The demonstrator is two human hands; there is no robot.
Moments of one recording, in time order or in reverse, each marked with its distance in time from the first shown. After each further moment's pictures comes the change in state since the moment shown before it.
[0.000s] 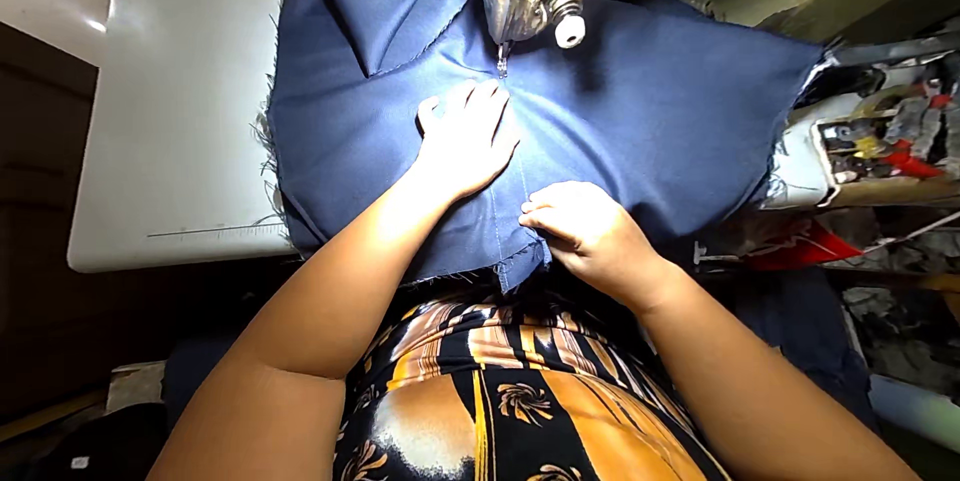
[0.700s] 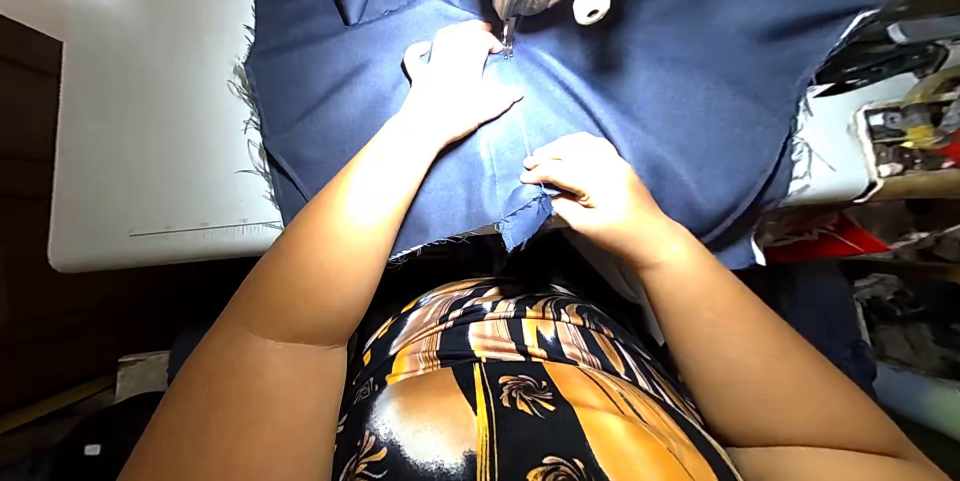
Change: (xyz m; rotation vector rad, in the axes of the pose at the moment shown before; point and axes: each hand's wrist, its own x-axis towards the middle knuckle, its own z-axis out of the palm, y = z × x) left_hand 0.043 -0.037 -0.006 -0.159 0.045 0.047; right_hand 0.026 0.030 0.004 0.140 0.002 0.095
